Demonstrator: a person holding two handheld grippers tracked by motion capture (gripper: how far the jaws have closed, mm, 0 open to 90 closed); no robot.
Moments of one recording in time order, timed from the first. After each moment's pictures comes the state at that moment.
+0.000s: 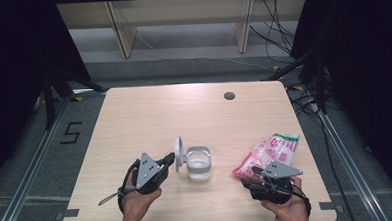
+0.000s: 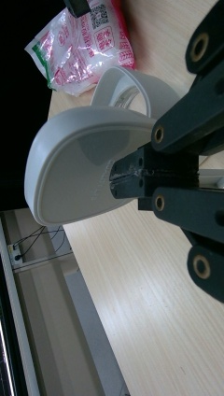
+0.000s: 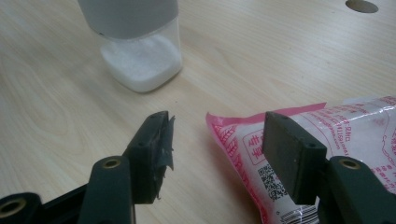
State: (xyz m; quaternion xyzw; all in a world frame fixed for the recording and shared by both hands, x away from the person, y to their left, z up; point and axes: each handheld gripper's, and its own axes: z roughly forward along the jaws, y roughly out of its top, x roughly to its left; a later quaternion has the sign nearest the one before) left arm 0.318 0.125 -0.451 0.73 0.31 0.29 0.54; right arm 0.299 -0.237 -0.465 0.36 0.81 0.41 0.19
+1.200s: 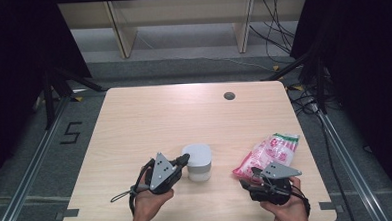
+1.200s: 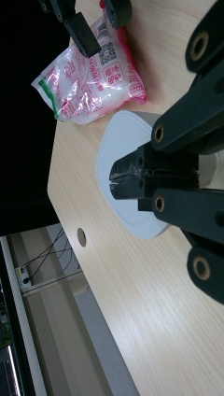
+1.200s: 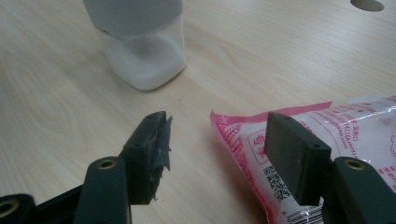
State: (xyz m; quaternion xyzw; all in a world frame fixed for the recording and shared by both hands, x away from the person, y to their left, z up) left arm 0.316 0.095 -0.445 0.74 0.27 0.29 0.54; right arm 0.298 -0.234 -0.467 0.36 0.82 0.41 0.17
